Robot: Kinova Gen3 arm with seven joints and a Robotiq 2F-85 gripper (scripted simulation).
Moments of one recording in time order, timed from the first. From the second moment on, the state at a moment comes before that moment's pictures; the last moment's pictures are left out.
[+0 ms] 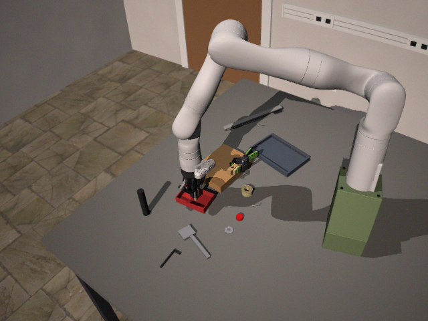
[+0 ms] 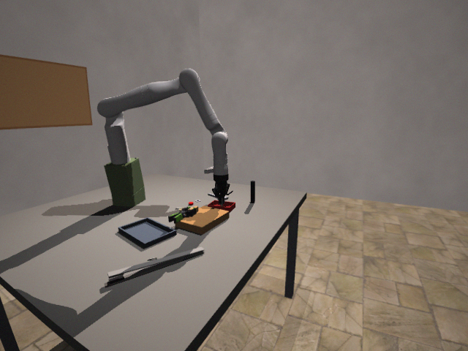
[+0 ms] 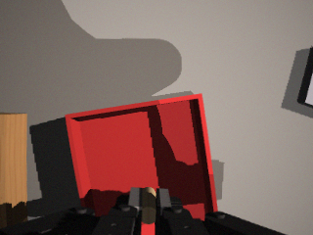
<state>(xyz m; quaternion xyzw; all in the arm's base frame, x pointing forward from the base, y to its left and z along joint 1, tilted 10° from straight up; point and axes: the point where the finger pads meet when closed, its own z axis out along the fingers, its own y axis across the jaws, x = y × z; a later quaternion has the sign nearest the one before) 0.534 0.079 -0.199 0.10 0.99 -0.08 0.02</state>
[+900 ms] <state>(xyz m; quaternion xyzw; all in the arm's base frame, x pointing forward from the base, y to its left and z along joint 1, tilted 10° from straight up) 0.534 0.079 -0.199 0.10 0.99 -0.08 0.02</state>
